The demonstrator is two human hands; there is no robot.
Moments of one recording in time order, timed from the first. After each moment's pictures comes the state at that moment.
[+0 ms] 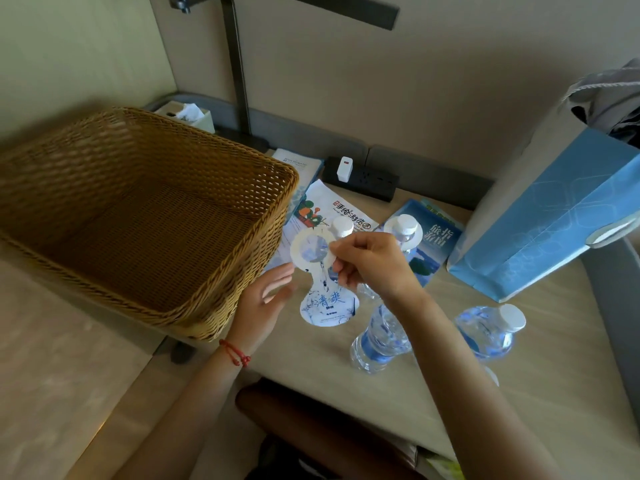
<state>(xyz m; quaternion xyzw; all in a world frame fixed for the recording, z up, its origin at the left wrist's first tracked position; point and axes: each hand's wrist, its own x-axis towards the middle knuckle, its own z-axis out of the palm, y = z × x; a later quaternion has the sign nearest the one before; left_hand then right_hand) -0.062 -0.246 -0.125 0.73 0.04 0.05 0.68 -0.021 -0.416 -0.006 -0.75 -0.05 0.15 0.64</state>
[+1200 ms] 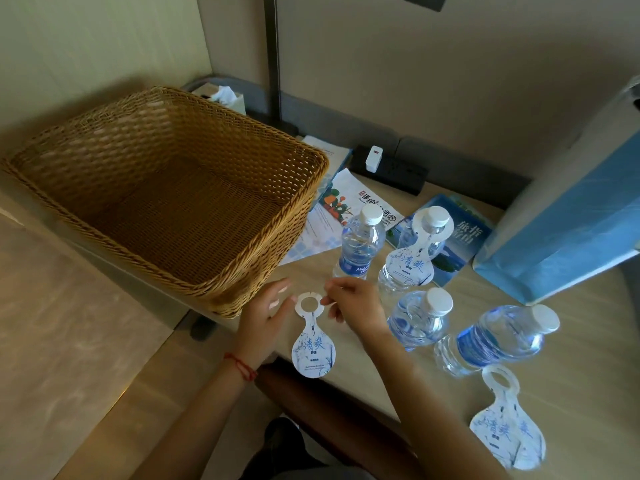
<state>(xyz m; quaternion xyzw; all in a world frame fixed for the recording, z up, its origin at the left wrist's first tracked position) -0.112 -0.240 -0.128 0.81 0.10 0.08 0.58 -0.055 -0.383 -0.096 -0.77 0.08 0.19 0.61</state>
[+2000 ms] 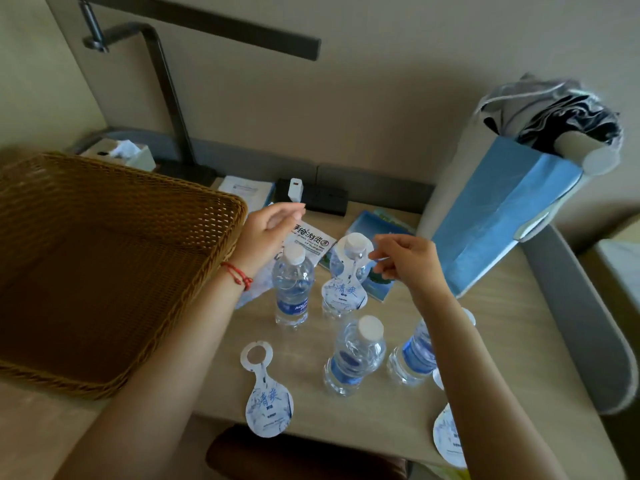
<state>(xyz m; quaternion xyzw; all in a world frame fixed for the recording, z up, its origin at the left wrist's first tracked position) 0.055 -0.292 -0.024 0.78 -0.12 0.05 0.61 0.005 -0.502 -0.001 -0.77 0.13 -0.03 0.62</state>
